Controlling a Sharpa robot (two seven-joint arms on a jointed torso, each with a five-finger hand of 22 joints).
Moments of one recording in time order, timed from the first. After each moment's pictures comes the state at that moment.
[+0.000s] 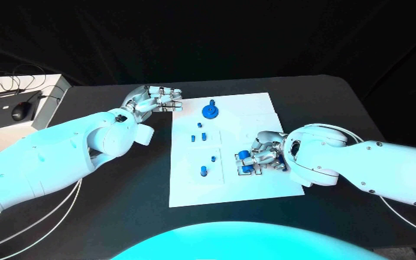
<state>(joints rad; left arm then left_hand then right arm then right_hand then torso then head) 0.94 -0.86 0.15 1.41 -0.21 -0.19 0.28 1.42 -0.05 0.09 0.02 0.34 1.05 0.17 0.06 0.06 1.15 0.13 0.06 0.06 1.17 0.11 0.06 0.11 0.11 1.10 0.13 0.08 0.13 1.12 -0.89 -0.15 1.76 -1.12 -0.06 -0.57 1.00 0.03 -0.13 0.13 0.51 1.06 0.02 0.25 0.98 1.23 -0.04 0.76 1.06 1.45 -0.10 1.15 1.05 0.08 1.47 -0.11 0.88 1.31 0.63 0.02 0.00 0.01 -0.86</state>
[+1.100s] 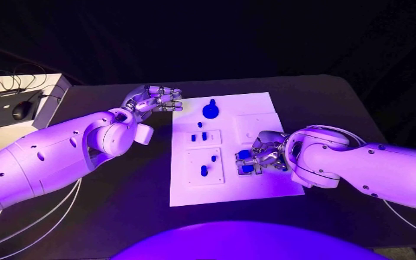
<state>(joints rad) 0.94 -0.86 0.15 1.41 -0.21 -0.19 0.28 1.42 -0.05 0.08 0.03 0.34 1.05 0.17 0.06 0.06 1.15 0.13 0.06 0.06 1.17 0.11 0.06 0.11 0.11 1.10 0.13 0.08 0.13 1.11 -0.90 -0.15 1.77 -1.16 -0.09 -0.57 0.94 -0.08 -0.04 0.22 0.31 1.07 0.02 0.25 0.98 1.22 -0.05 0.76 1.05 1.45 -0.10 1.15 1.06 0.08 1.47 -0.11 0.88 1.31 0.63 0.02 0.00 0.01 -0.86</state>
